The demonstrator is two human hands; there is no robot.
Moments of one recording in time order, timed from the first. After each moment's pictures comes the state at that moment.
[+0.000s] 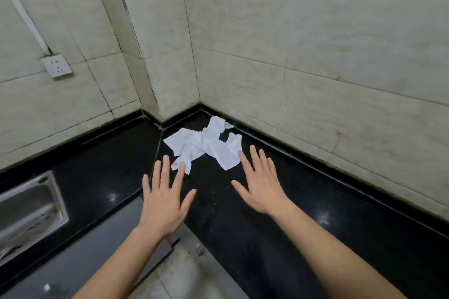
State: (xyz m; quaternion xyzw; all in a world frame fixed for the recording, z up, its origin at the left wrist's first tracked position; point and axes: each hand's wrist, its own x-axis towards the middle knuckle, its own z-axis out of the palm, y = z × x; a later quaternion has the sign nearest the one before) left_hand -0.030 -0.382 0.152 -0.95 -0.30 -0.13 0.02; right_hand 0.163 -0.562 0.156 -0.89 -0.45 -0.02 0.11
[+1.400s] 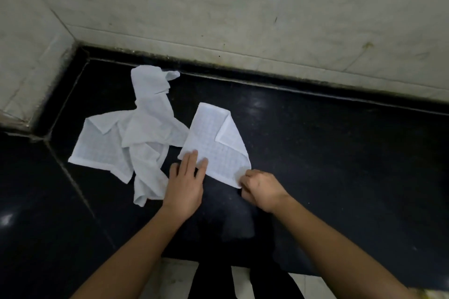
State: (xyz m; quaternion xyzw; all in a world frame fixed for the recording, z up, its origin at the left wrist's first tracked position) left_hand 0.208 -0.135 -0.058 -0.99 0.12 0.05 -0.03; right_hand 0.234 -0.372 -0.034 -0.94 -0.24 0.23 0.08
